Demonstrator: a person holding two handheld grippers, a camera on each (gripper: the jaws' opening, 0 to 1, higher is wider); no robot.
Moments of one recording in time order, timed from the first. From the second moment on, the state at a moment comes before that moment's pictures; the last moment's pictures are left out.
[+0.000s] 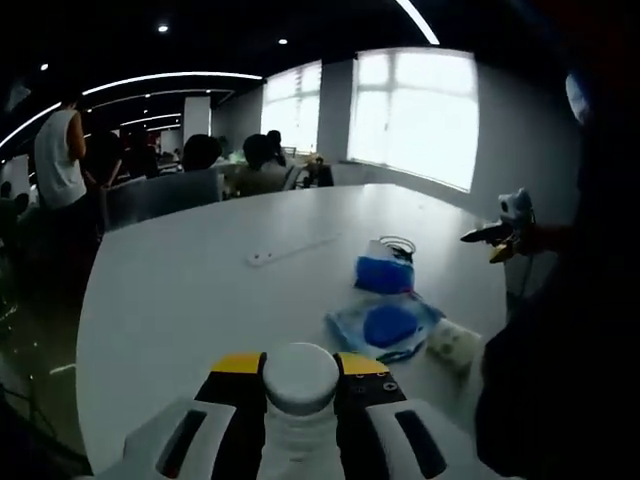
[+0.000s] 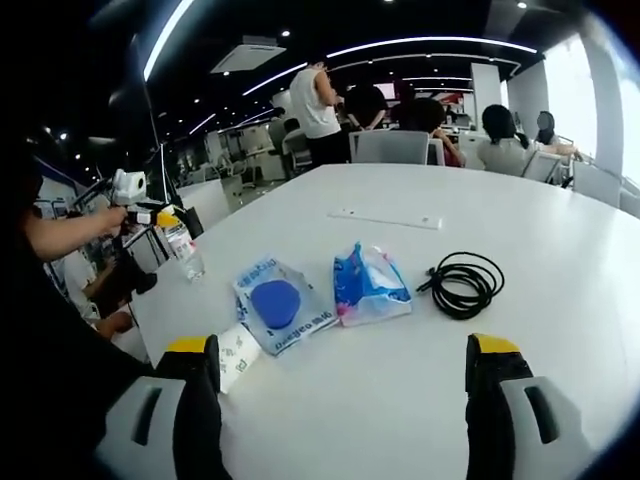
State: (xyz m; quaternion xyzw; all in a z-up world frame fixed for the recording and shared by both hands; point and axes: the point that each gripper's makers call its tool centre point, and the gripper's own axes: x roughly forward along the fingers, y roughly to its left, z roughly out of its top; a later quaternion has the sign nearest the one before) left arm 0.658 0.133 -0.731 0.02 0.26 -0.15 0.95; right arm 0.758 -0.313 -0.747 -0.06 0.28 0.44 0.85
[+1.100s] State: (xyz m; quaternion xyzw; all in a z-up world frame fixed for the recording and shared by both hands) left arm 0.761 0.049 -0.700 0.01 0.24 -0.16 0.96; right arm 0.768 -0.324 -0.743 -0.05 0.27 0.42 0.87
